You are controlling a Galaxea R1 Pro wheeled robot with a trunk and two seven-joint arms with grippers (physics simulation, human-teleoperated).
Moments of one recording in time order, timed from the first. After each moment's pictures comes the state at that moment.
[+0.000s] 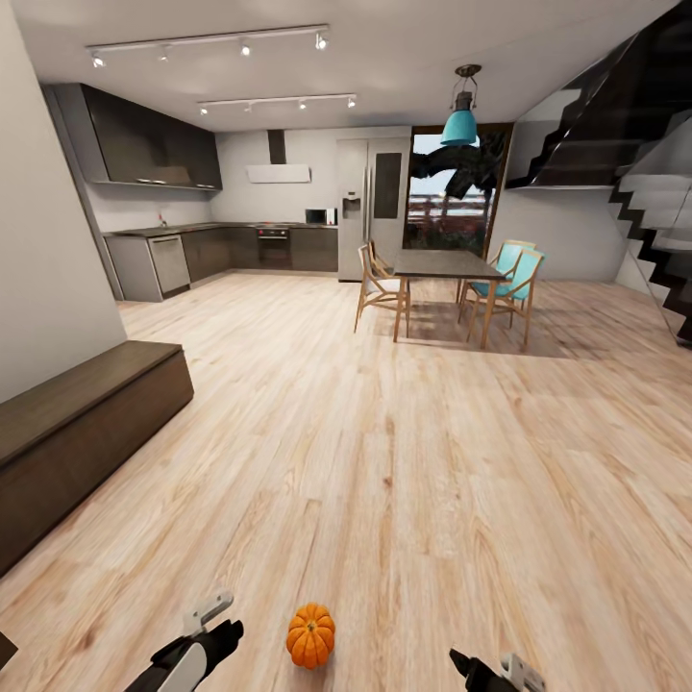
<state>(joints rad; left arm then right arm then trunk) -0.36 0.07 -0.24 -0.60 0.82 0.23 0.32 -0.41 -0.09 0.18 -0.13 -0.84 -0.03 0.32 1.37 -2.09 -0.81</state>
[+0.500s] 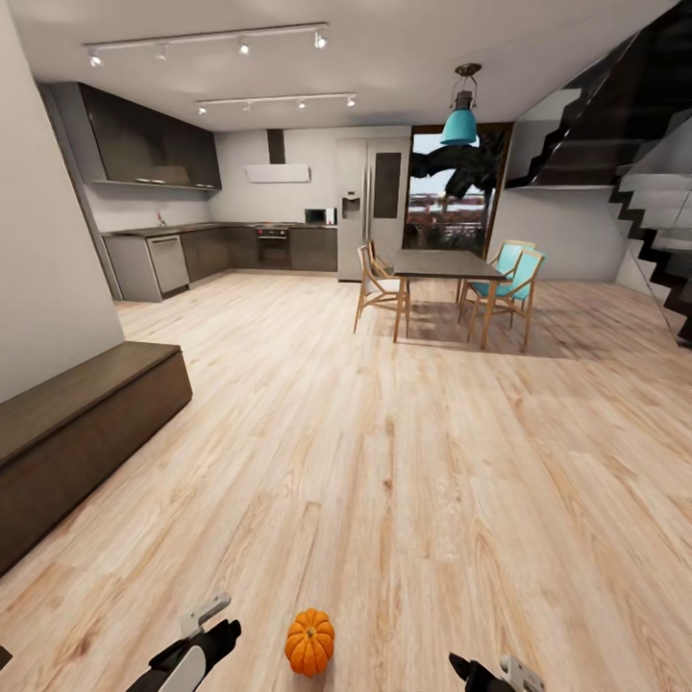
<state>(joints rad) -0.36 0.07 -0.24 -0.59 0.82 0.19 0.32 -0.41 -0.10 0.20 -0.13 -0.84 -0.01 0.31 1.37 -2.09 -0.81</state>
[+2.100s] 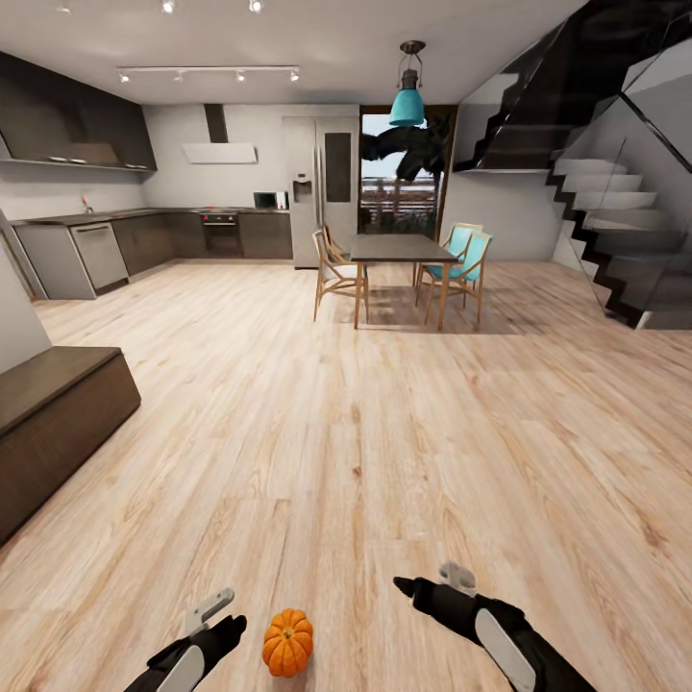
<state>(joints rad) -0.36 0.08 -0.23 -0.59 0.83 0.19 0.24 -0.41 -0.10 0.34 -0.69 -0.78 0.36 0.17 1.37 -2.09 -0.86</state>
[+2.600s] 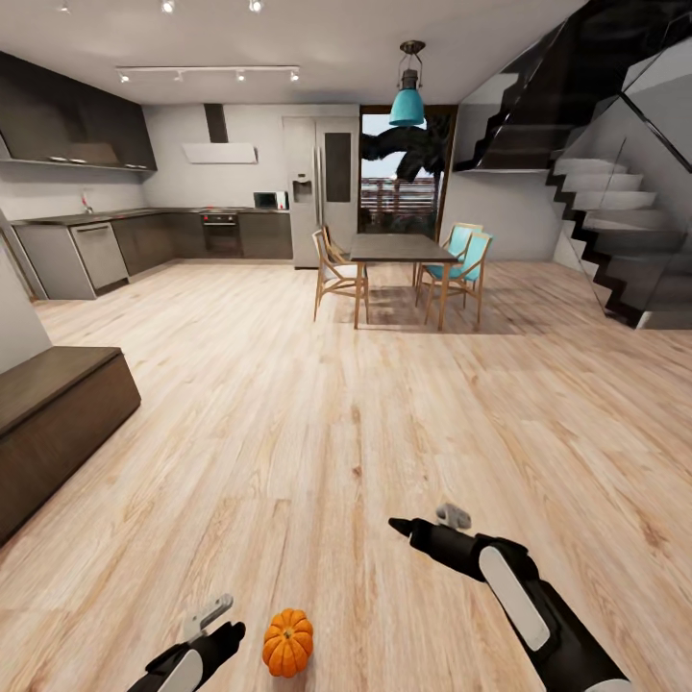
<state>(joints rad) -0.36 0.07 -0.23 -0.56 0.84 0.20 0.24 -0.41 -0.10 0.21 -1.09 -0.80 0.63 0.05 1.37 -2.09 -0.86</state>
